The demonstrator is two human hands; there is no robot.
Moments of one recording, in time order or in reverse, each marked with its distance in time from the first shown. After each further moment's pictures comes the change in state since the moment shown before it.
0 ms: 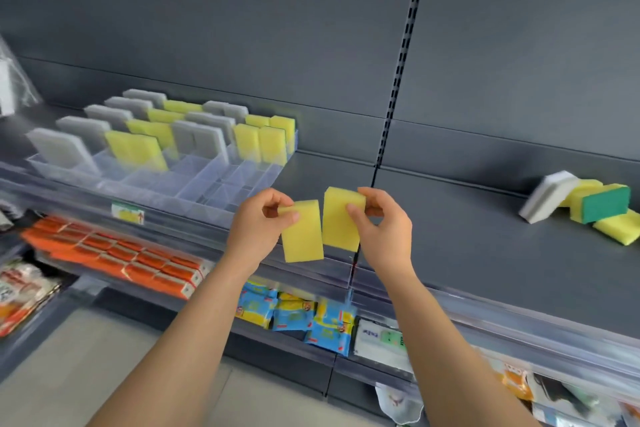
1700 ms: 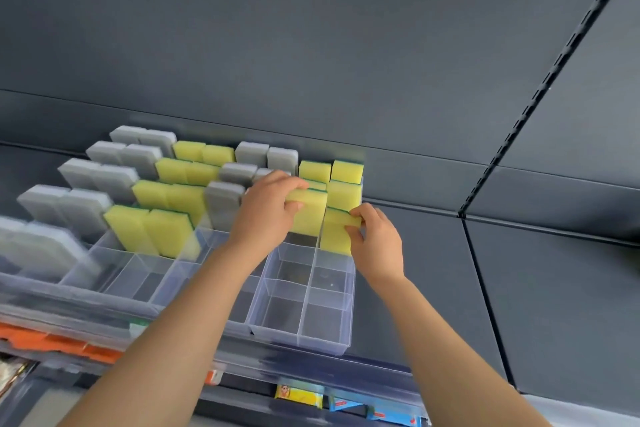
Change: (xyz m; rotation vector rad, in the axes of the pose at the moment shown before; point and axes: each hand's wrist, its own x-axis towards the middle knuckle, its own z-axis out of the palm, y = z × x) left_hand 0.253 -0.062 -0.130 0.498 -0.151 0.377; right_hand 0.147 -0.003 0.242 -0.516 -0.040 -0.002
